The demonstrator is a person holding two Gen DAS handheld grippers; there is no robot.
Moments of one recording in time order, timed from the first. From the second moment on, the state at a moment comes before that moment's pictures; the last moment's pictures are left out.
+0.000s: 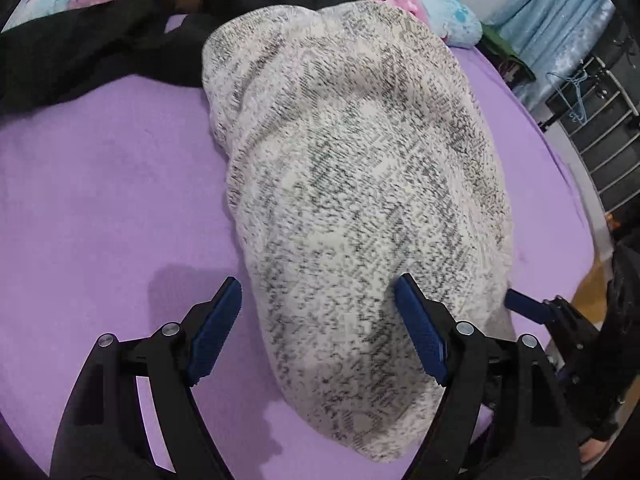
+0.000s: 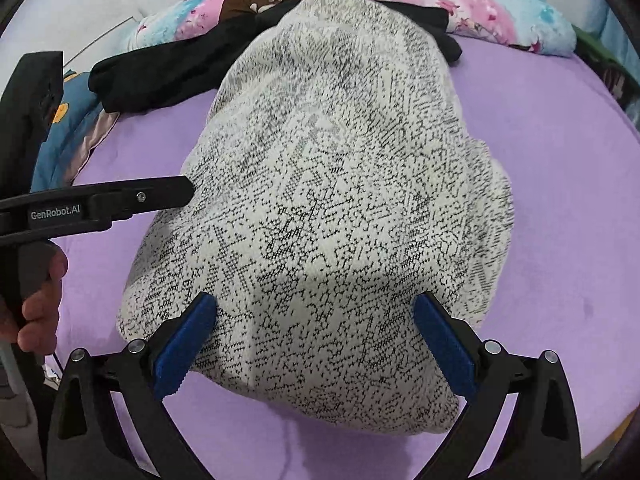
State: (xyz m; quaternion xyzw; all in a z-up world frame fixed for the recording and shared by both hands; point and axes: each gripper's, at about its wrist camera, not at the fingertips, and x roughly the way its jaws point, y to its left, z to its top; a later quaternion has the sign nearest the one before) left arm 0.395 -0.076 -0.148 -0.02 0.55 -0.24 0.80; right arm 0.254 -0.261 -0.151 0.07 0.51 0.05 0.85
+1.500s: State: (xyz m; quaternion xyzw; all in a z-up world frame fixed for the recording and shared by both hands) left arm 0.430 -0.044 -0.177 -0.14 0.61 -0.30 0.72; right arm 0.296 -0.391 -0.146 0.16 0.50 0.06 0.85
